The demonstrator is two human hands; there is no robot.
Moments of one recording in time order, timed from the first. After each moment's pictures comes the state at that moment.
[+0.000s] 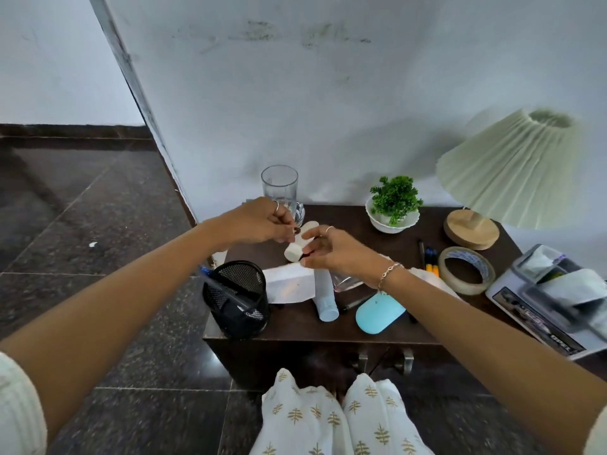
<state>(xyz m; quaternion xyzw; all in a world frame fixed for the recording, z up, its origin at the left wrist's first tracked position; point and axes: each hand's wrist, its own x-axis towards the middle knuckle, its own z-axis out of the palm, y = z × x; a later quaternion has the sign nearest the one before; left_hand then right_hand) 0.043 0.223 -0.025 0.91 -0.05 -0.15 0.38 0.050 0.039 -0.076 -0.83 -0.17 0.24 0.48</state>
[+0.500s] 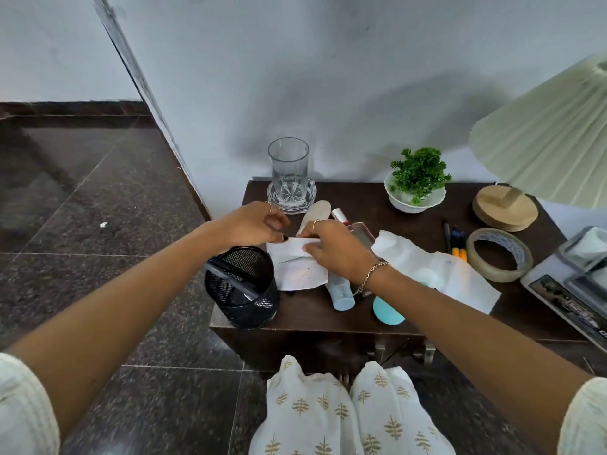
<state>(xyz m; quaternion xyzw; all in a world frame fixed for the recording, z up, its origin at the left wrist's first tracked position) 0.046 0.242 -0.071 0.93 0.02 -0.18 0.32 0.062 0.069 -0.120 -0.91 -0.26 0.08 0.32</state>
